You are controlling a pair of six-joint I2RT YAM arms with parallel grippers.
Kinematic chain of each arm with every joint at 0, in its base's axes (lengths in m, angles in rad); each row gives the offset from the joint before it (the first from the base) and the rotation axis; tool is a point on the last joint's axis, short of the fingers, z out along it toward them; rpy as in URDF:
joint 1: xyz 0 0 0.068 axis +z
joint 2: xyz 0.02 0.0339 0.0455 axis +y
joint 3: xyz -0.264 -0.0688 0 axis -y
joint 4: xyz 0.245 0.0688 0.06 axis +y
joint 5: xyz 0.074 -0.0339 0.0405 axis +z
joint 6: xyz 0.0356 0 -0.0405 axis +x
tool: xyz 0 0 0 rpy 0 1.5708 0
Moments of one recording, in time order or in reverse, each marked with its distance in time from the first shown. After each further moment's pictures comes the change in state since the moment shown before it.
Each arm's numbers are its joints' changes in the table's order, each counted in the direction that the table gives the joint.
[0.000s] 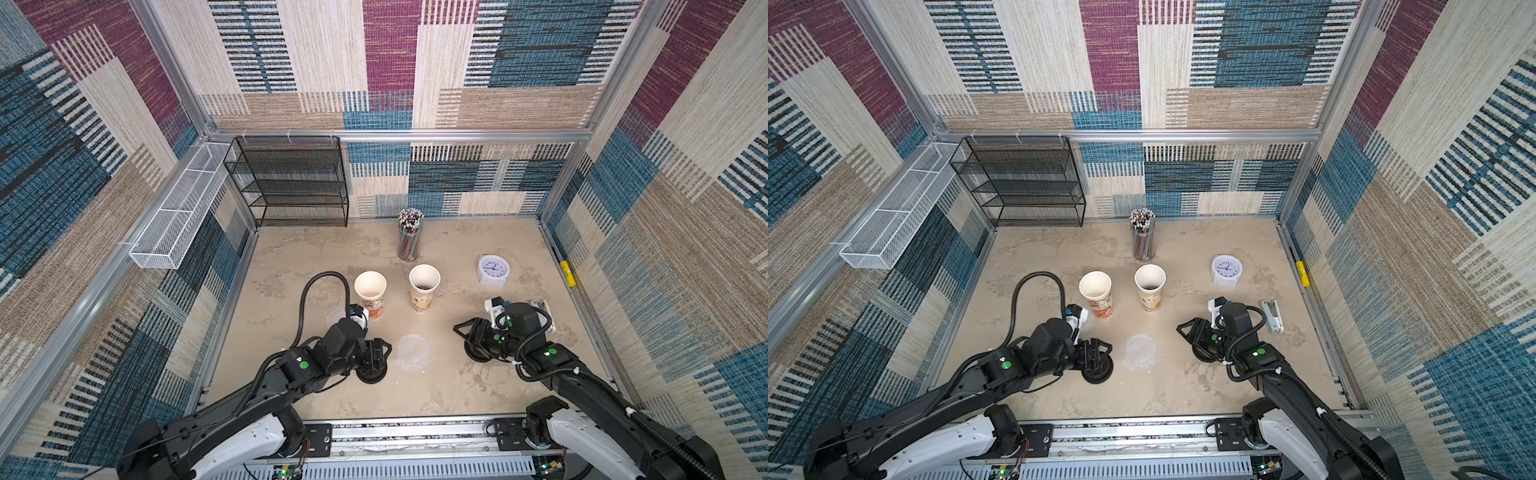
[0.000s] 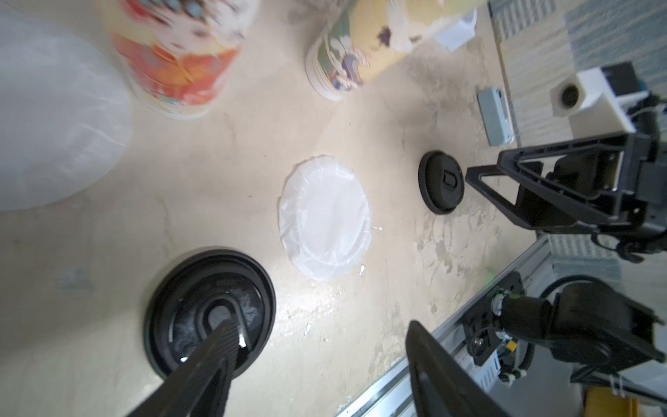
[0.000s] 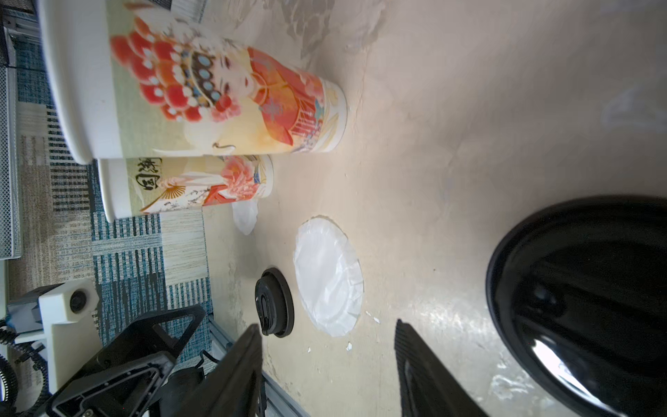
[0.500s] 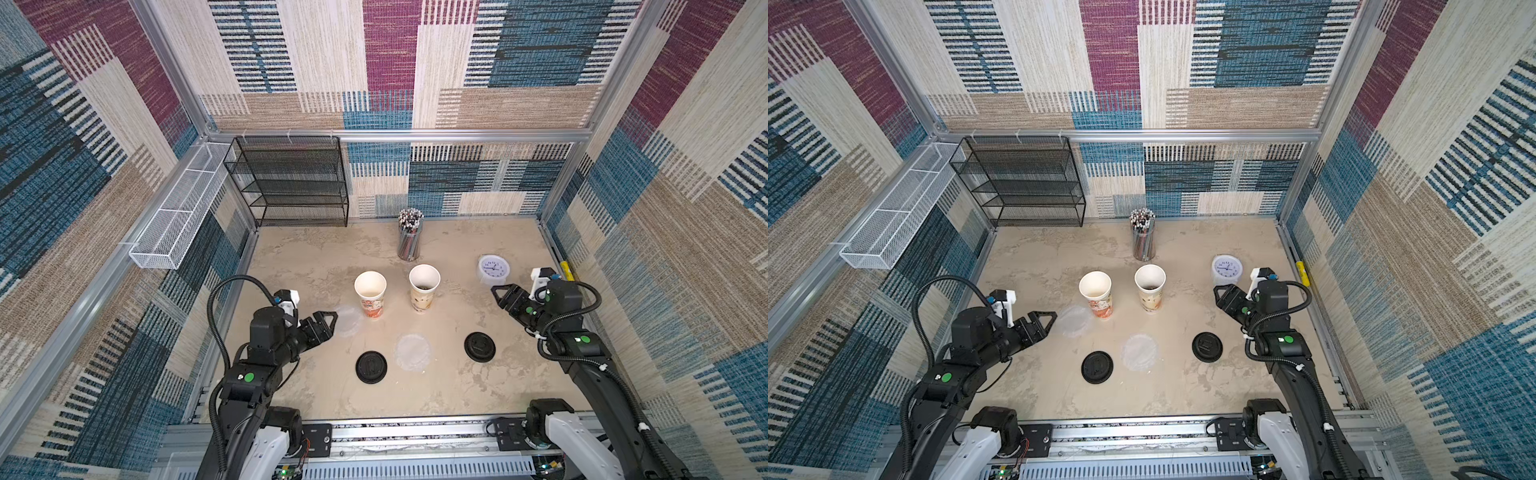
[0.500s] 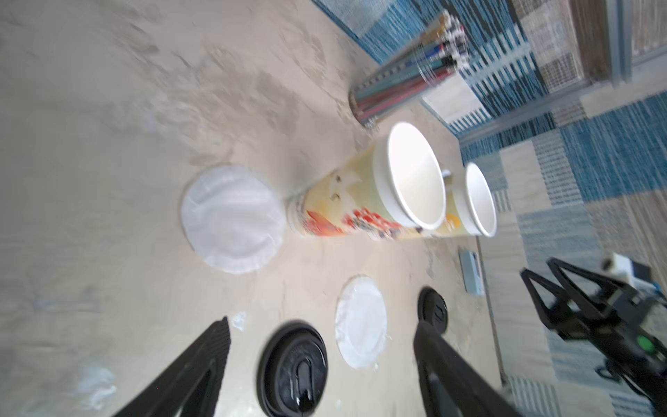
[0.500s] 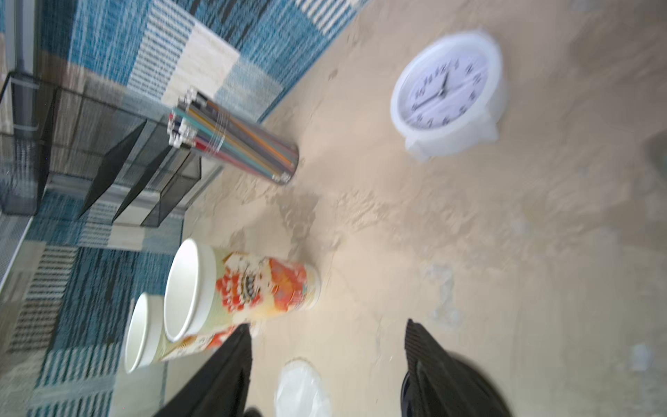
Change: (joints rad) left arm 0.702 -0.364 0.021 0.230 -0.344 0.137; right arm -0.335 -0.036 0.233 0.142 -0.095 -0.222
